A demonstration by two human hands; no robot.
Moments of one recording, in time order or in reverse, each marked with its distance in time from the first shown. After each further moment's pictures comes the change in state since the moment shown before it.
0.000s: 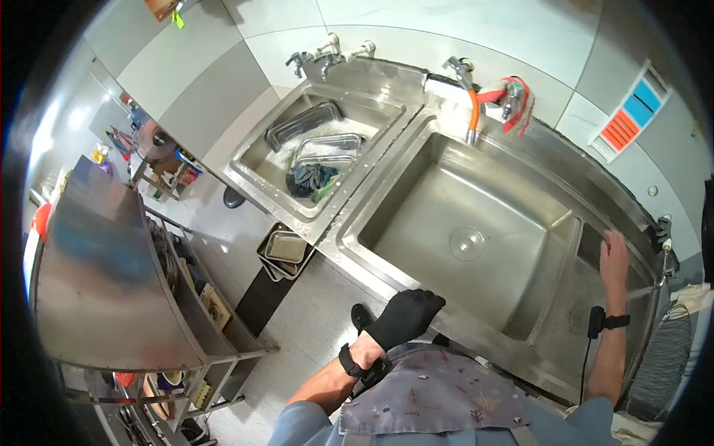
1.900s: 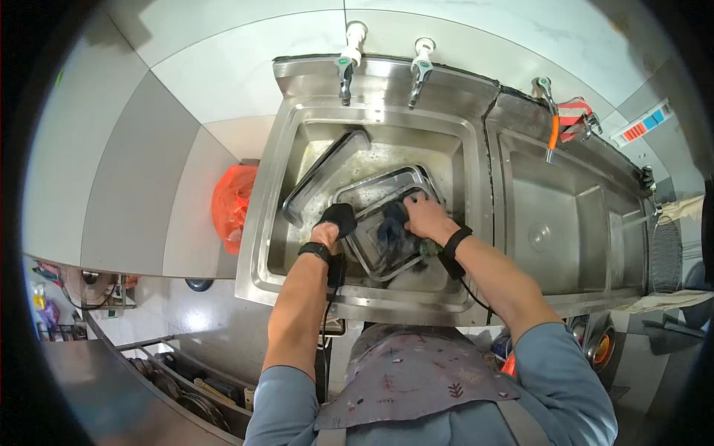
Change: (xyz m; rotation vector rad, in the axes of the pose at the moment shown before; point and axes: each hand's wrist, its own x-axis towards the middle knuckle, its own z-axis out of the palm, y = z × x) left_hand 0.075 -0.742 -0.260 0.304 -0.610 -0.063; right_hand 0.191 -0.722 0.434 -0.093 -0.865 0.006
